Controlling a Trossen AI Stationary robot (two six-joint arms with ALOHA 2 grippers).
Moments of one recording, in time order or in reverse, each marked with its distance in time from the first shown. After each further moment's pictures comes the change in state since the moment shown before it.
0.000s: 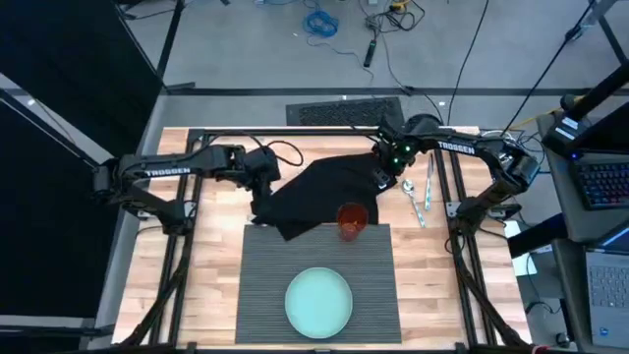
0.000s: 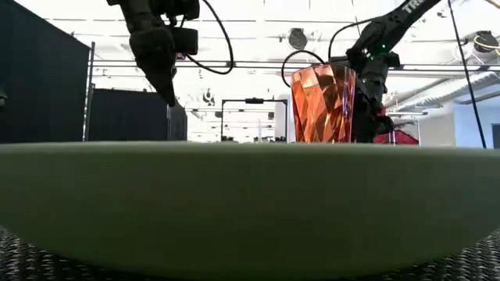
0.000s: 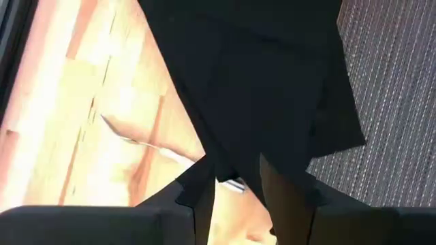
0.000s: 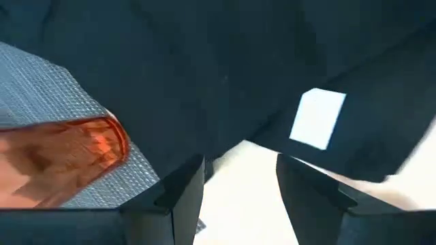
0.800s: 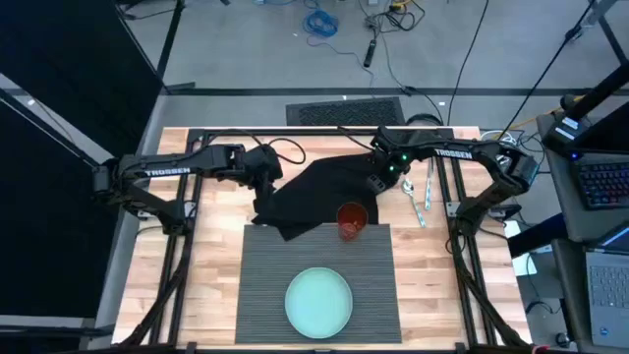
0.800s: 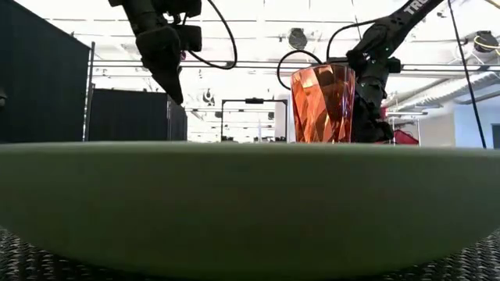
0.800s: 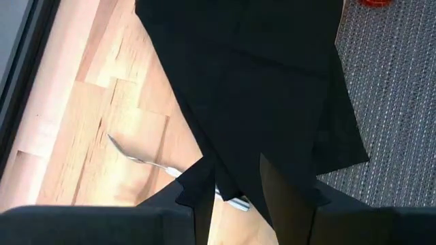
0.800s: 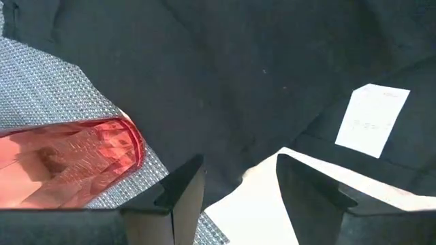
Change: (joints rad) left arm 0.003 0.000 0.000 0.047 -0.005 0.027; right arm 0.066 0.001 -0.046 0.093 0.008 0.069
